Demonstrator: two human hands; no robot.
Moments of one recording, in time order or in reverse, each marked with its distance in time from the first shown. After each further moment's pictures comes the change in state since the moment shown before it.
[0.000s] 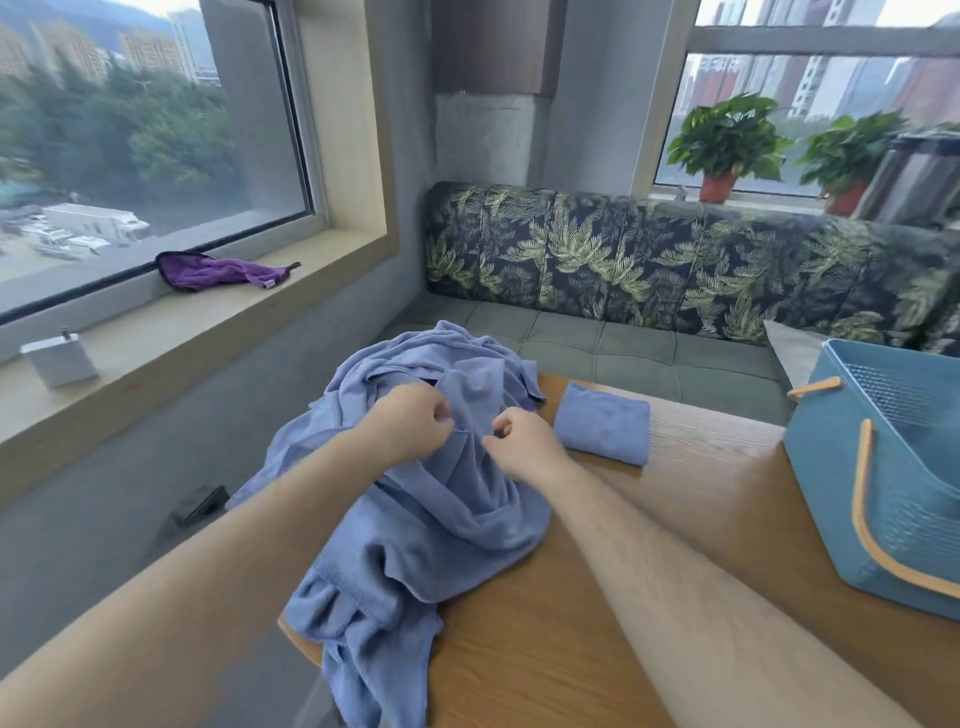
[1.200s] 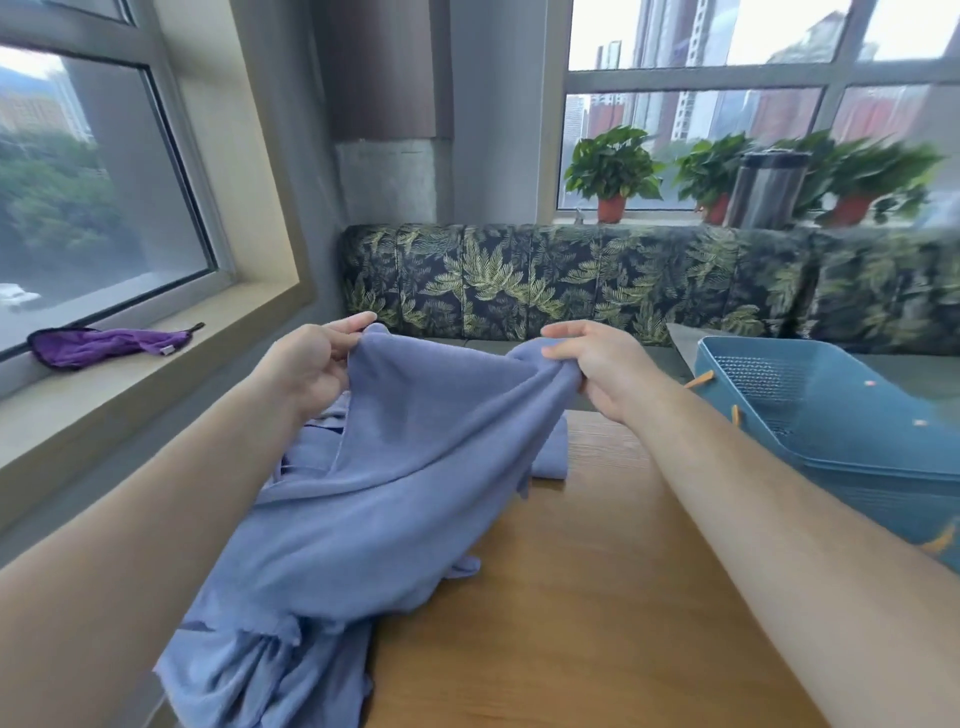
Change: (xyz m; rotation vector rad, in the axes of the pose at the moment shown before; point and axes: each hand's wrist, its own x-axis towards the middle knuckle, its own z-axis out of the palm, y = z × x) left_hand 0.040 0.060 -0.093 -1.639 -0.029 -0.161; right_hand -0.039 0.013 -0.204 0.894 0.259 0.099
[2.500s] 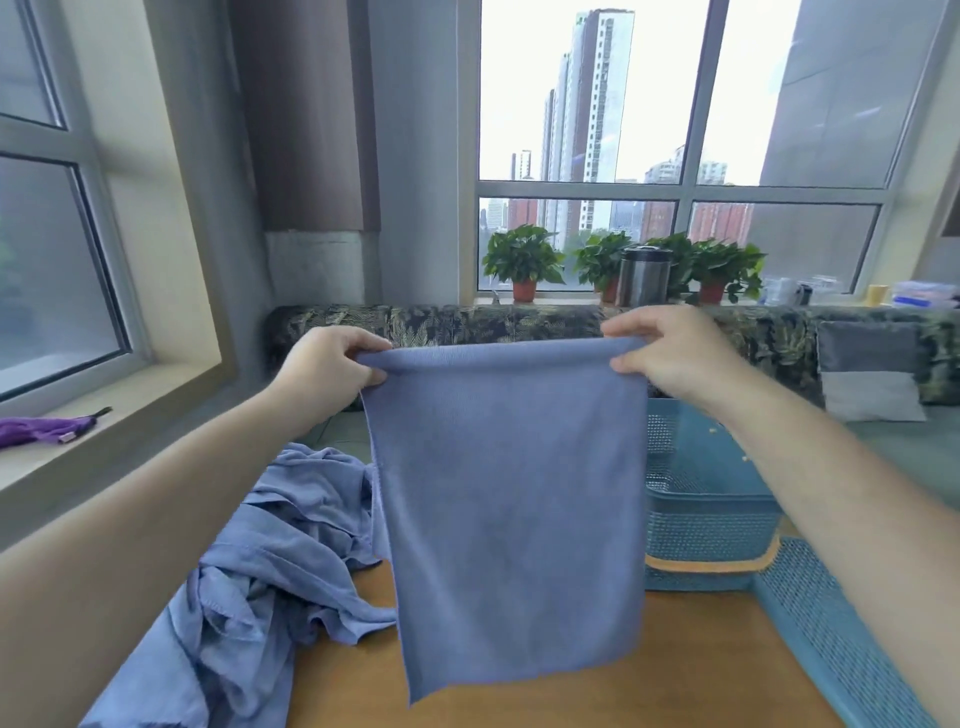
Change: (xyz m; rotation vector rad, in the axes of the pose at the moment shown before) left_hand -0.053 0.038 0.106 1.044 -0.013 0.599; right_hand -0.115 -0.120 -0.143 -0.754 0.316 -0.434
